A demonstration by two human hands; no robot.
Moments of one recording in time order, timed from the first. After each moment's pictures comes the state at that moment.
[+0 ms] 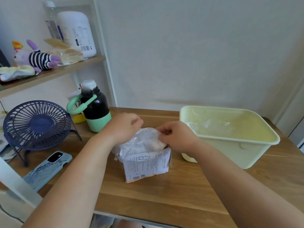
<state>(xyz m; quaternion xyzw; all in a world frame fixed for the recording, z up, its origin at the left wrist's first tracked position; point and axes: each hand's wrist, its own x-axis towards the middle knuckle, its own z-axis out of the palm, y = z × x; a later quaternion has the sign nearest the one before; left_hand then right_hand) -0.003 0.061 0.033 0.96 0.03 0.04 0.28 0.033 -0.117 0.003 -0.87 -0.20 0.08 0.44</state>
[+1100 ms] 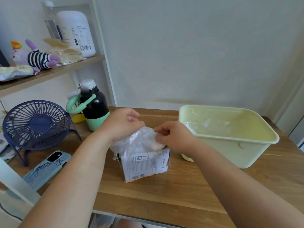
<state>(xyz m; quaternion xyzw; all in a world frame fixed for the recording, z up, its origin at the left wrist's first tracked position) -0.007 0.058 0.039 0.90 0.08 0.05 0.43 0.034 -0.117 -0.002 -0.87 -0.22 0.06 0.45</state>
